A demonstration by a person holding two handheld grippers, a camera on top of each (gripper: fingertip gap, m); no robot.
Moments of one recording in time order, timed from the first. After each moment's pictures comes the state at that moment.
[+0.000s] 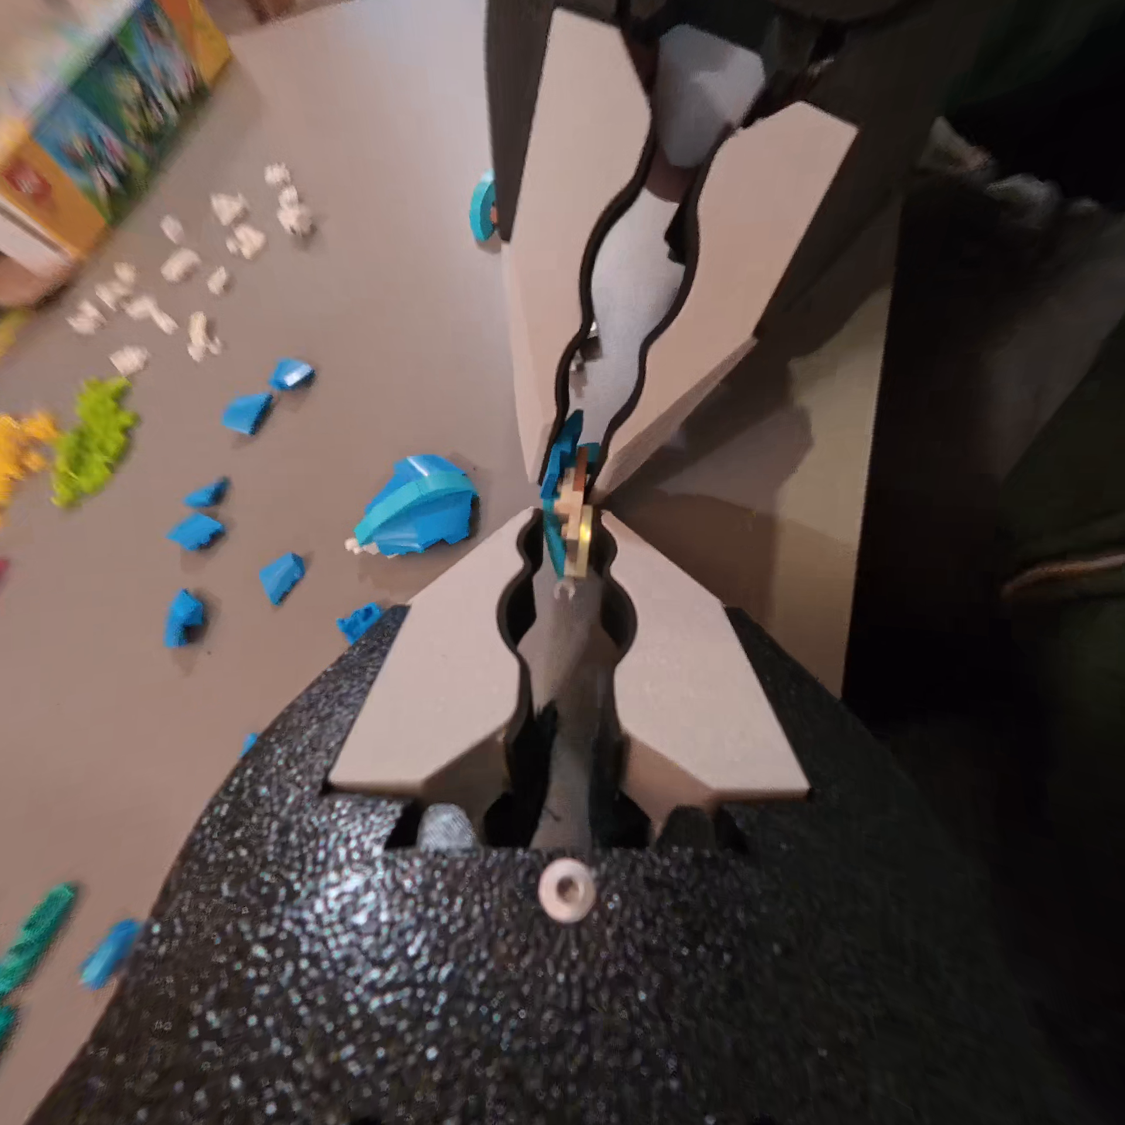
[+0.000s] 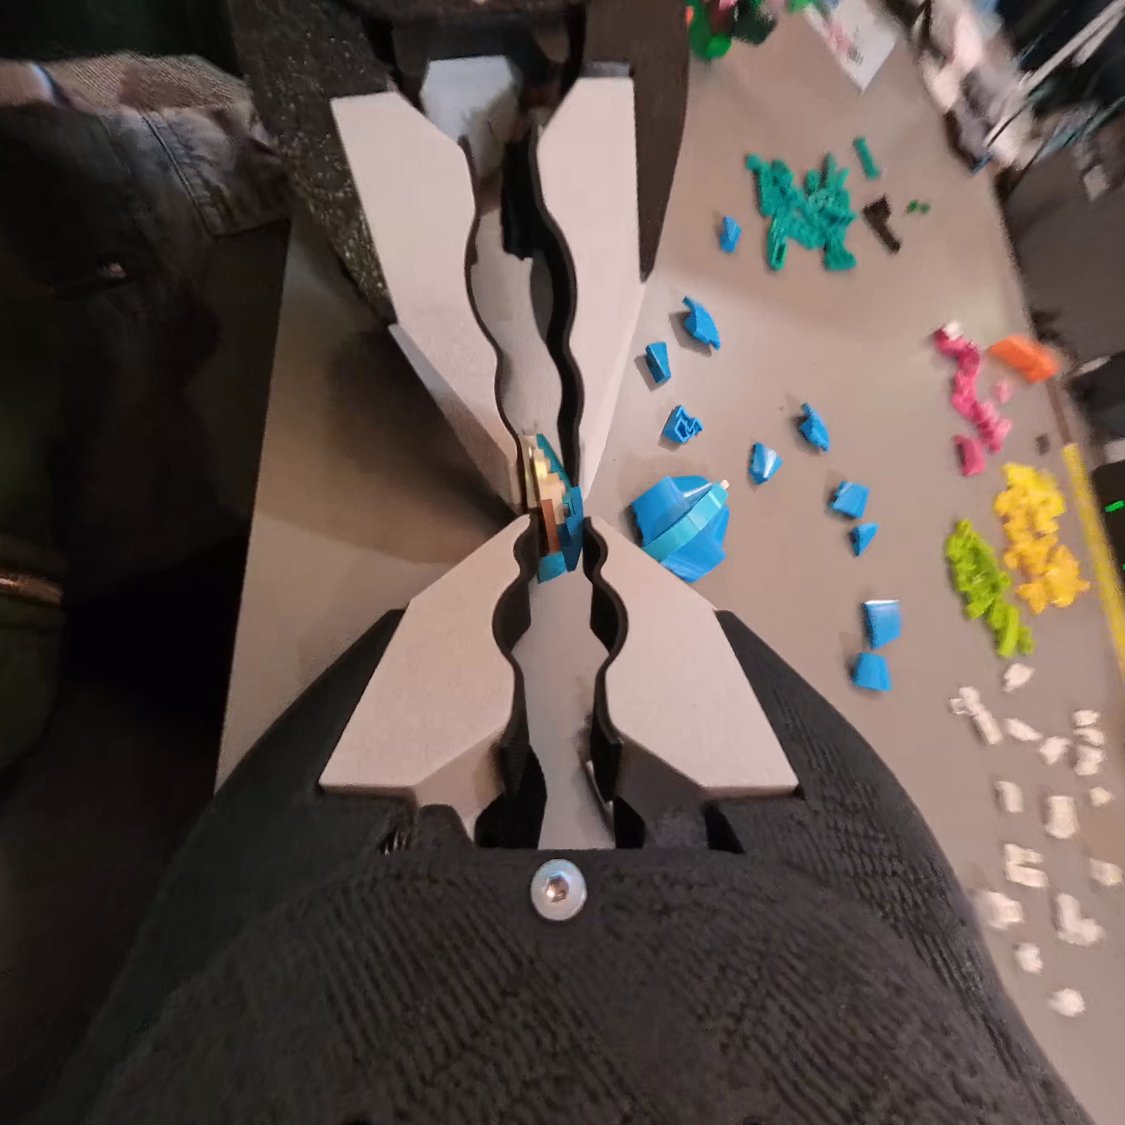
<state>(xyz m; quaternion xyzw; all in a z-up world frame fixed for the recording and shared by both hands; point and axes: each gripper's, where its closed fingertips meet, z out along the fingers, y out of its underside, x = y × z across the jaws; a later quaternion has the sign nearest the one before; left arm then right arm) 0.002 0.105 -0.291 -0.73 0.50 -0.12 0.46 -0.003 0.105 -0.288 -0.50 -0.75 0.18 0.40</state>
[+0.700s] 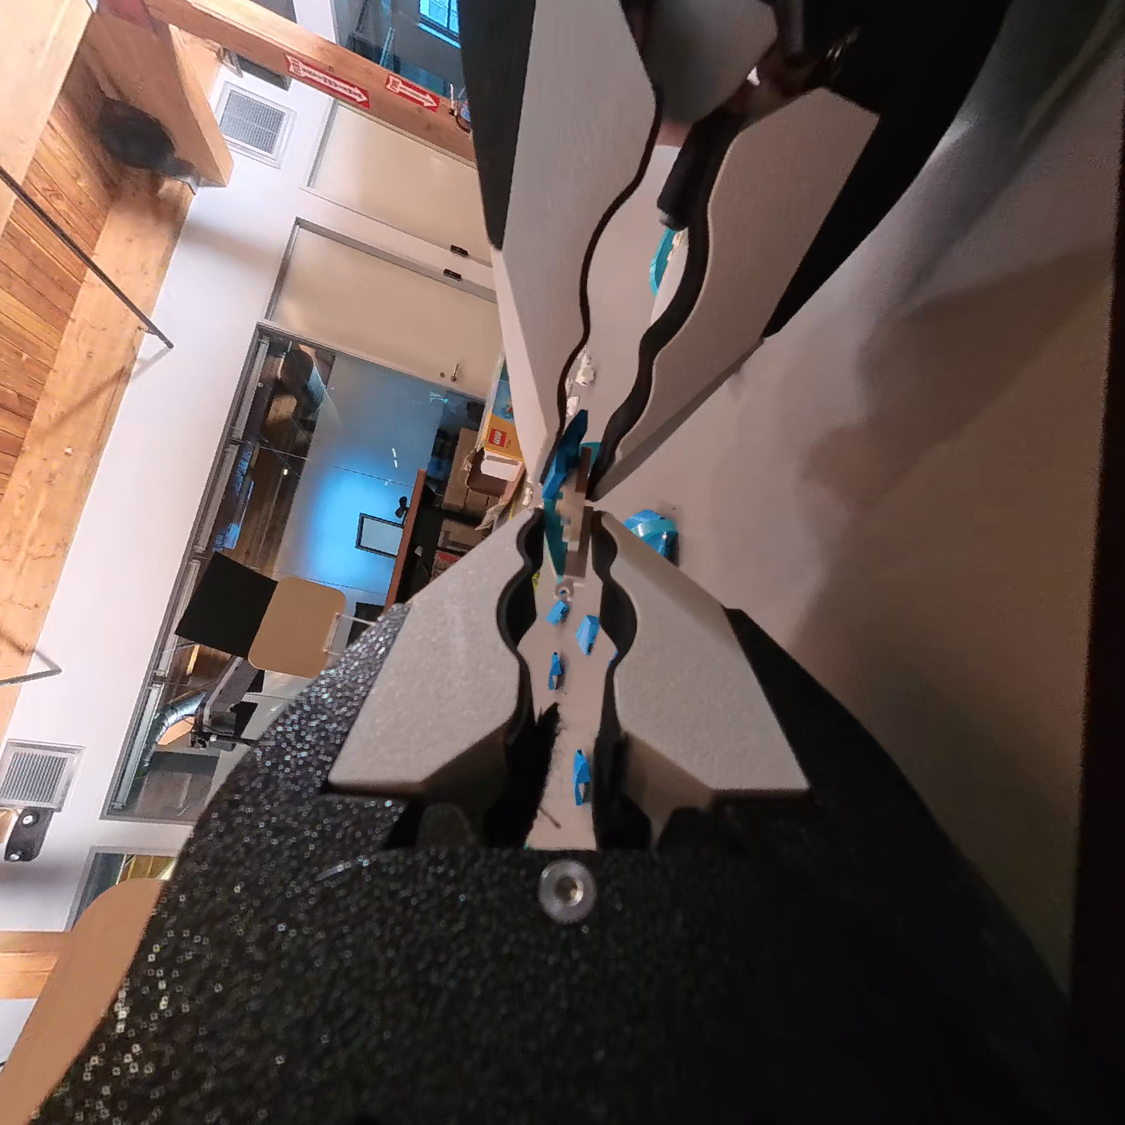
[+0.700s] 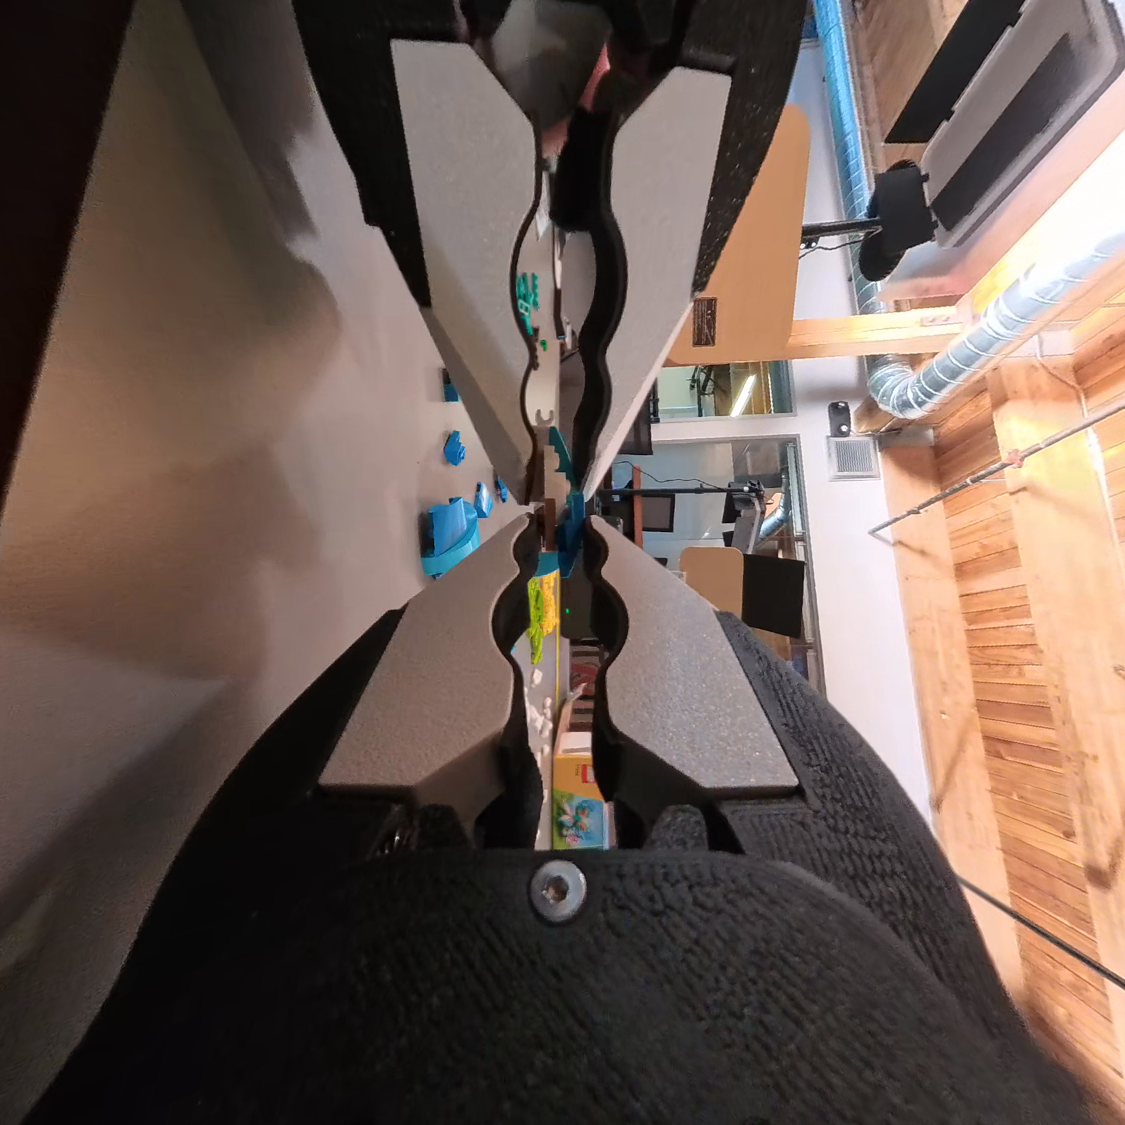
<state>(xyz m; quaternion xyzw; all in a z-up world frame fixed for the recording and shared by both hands) -0.005 0.119 -0.245 -0.49 0.56 0.24 0.63 -0.009 0.115 -0.243 -0.23 -0.70 -0.16 0.66</state>
